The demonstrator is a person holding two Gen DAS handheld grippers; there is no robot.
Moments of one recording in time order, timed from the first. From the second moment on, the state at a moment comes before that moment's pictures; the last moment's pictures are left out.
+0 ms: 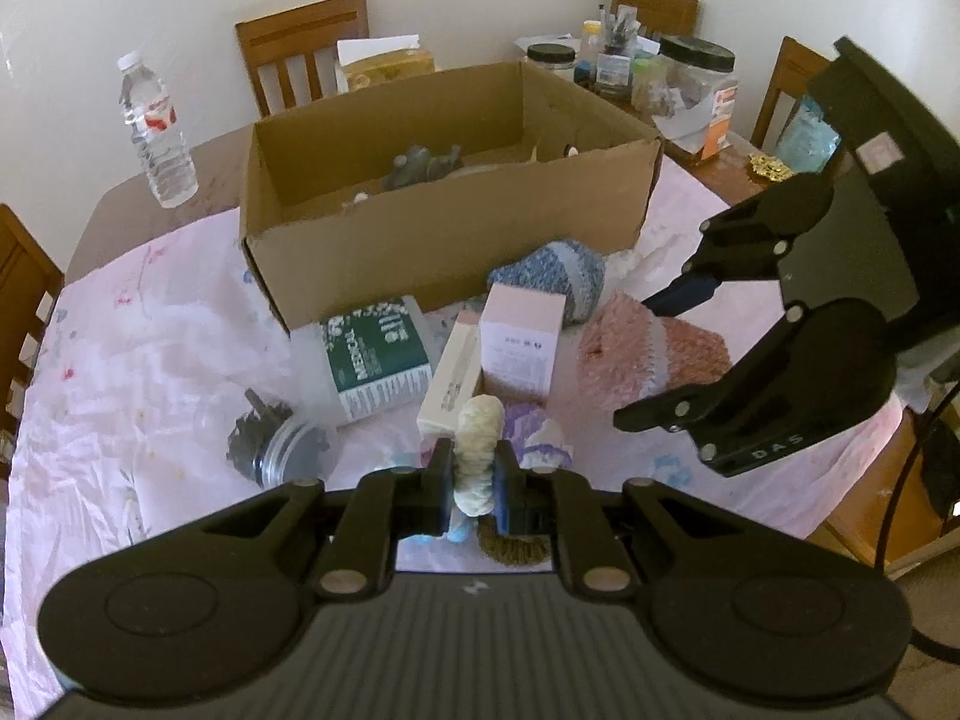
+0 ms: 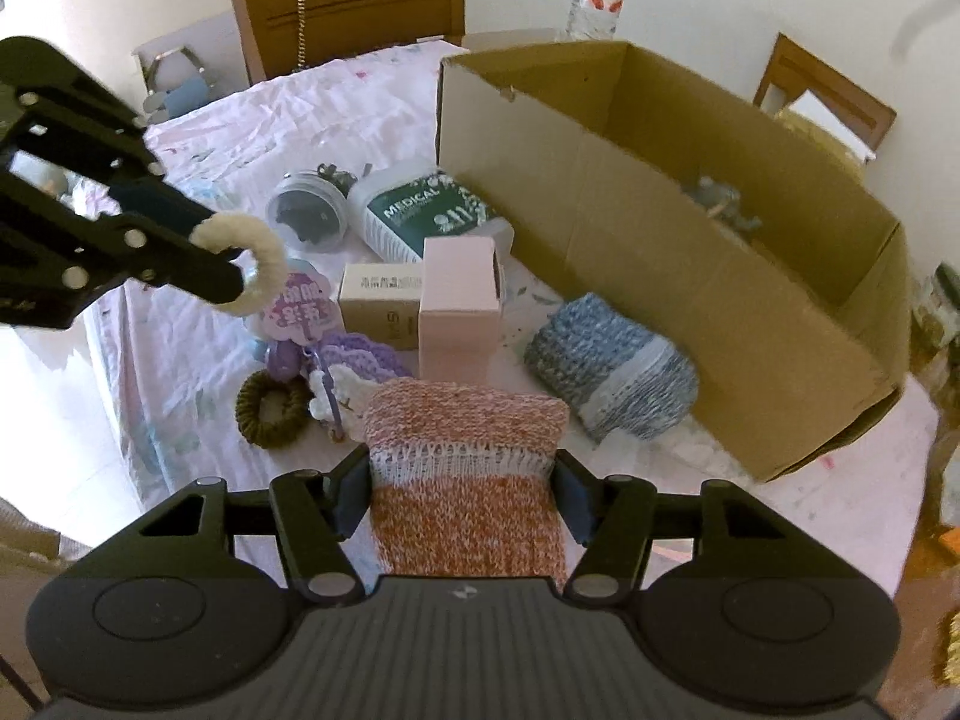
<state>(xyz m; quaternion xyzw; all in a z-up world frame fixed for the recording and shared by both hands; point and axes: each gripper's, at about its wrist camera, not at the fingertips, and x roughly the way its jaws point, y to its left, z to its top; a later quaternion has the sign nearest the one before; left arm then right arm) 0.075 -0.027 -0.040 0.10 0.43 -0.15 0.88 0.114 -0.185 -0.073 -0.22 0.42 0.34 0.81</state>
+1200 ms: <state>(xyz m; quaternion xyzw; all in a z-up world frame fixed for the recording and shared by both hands) 0.197 -0.046 0.024 0.13 0.33 -0.20 0.91 0.187 -0.215 0.024 -0.23 0.33 0.27 0.87</state>
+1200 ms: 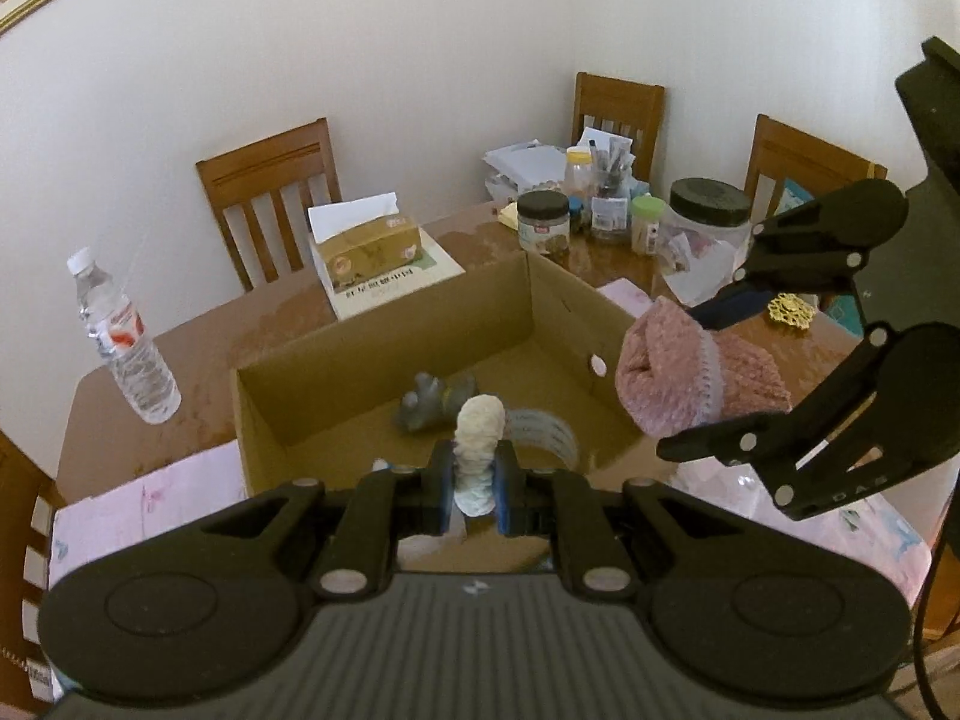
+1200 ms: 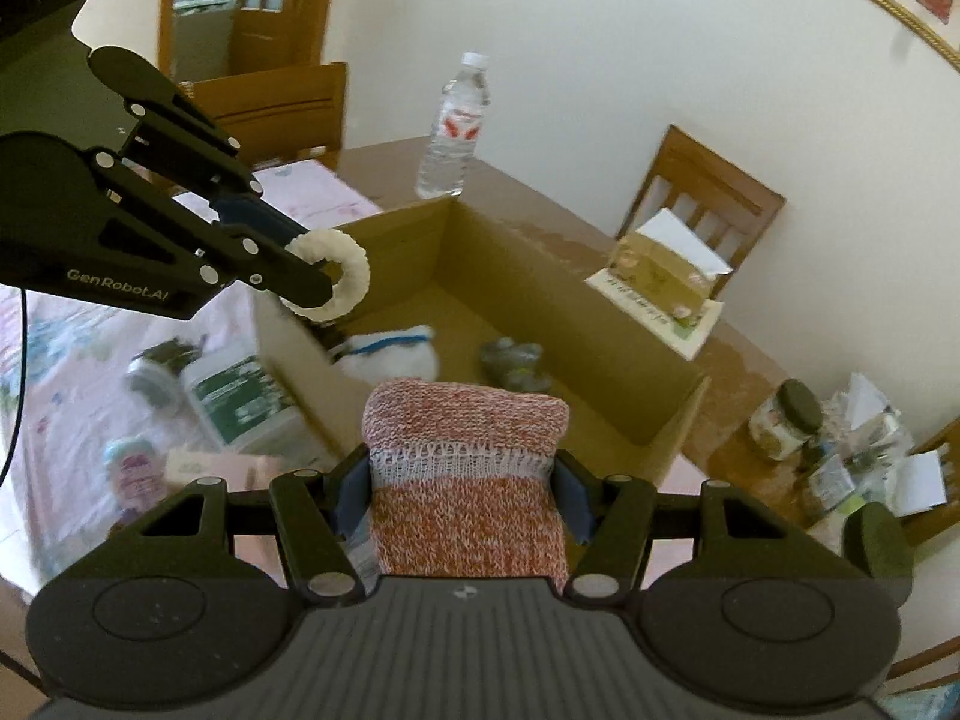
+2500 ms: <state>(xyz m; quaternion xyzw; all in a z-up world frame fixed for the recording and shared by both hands) 0.293 -0.038 -0.002 0.14 0.36 -0.19 0.90 0.245 -0.227 0.016 -0.20 0.35 0.21 0.89</state>
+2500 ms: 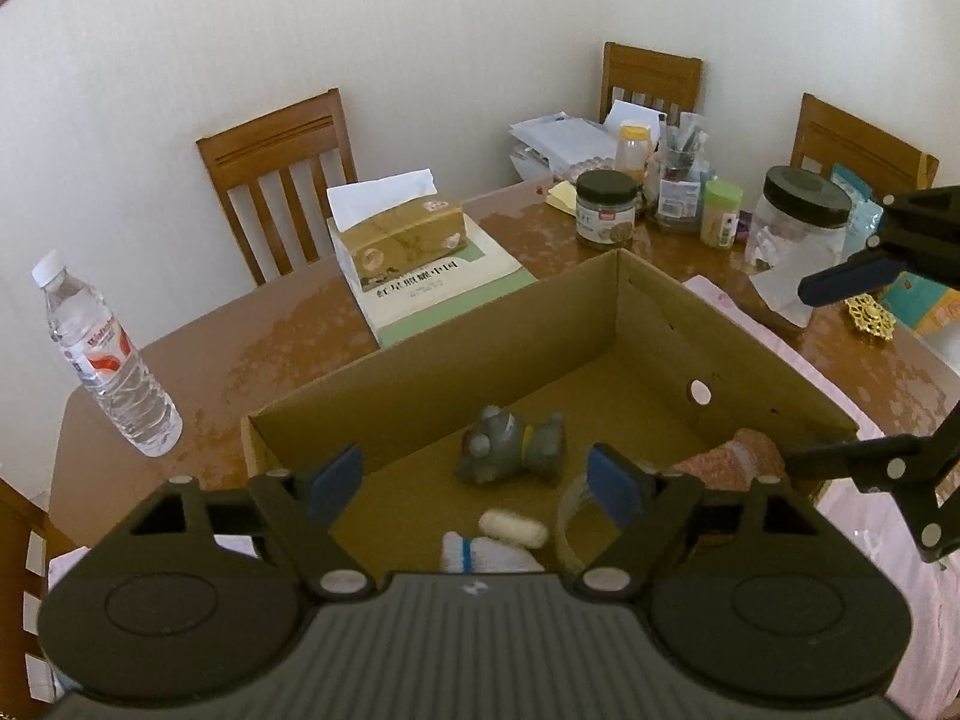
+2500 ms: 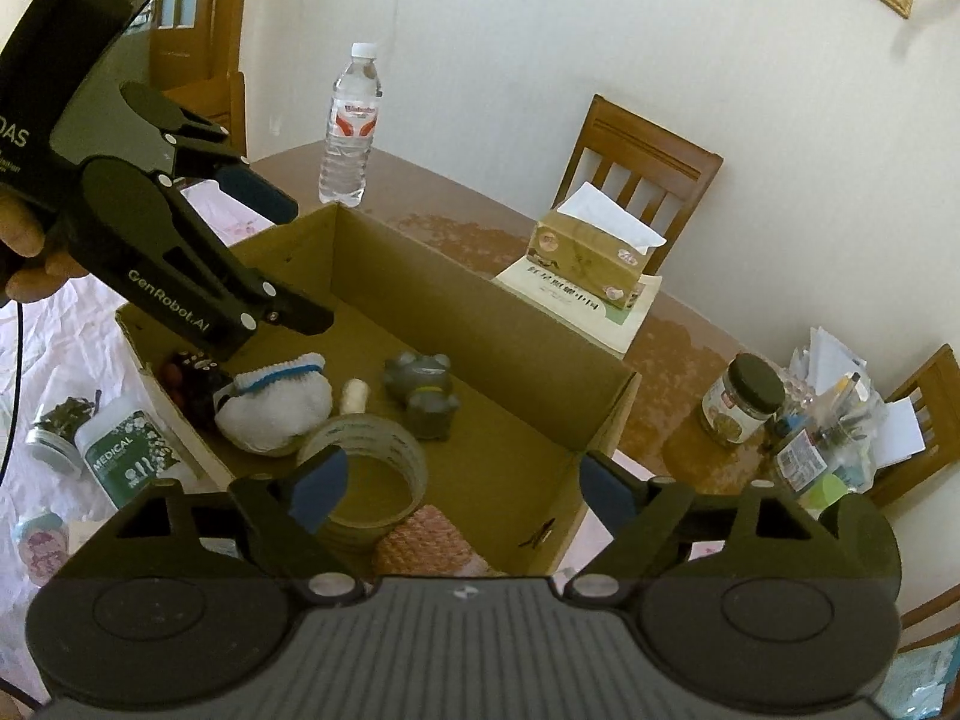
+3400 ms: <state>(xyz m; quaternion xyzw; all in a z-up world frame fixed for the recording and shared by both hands) 0.194 -0.025 -0.012 0.11 0.41 -0.17 0.89 0.167 -0.221 0.019 -0.17 0.32 0.25 0.90</state>
